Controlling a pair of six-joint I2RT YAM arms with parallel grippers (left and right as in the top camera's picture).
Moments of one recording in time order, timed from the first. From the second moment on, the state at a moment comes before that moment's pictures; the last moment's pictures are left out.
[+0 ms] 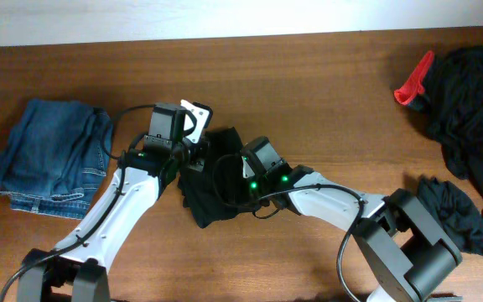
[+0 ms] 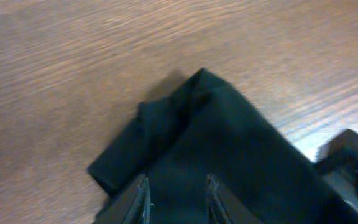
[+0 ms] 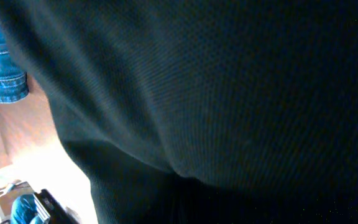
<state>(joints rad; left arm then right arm) -0.30 1.57 1.01 -0.33 0.13 0.07 0.64 1.80 0.93 -0.15 -0.46 0.76</state>
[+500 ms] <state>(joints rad) -0.30 1.82 1.01 -0.23 0.03 0.11 0.64 1.80 0.96 -0.24 -0.43 0.86</state>
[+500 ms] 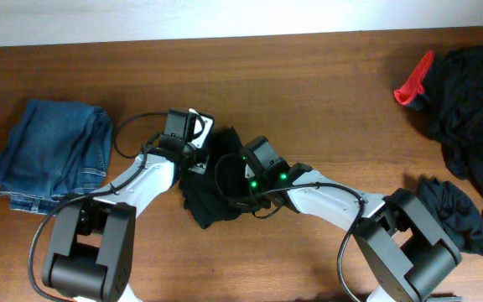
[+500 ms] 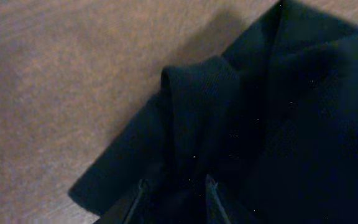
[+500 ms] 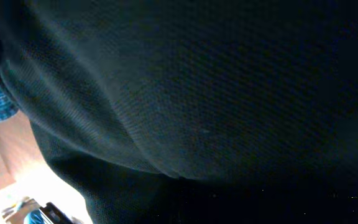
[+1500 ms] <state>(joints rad) -0.29 1.74 1.31 -0.81 0.27 0.06 0.40 1.77 1.14 -0.37 -0.50 0.41</state>
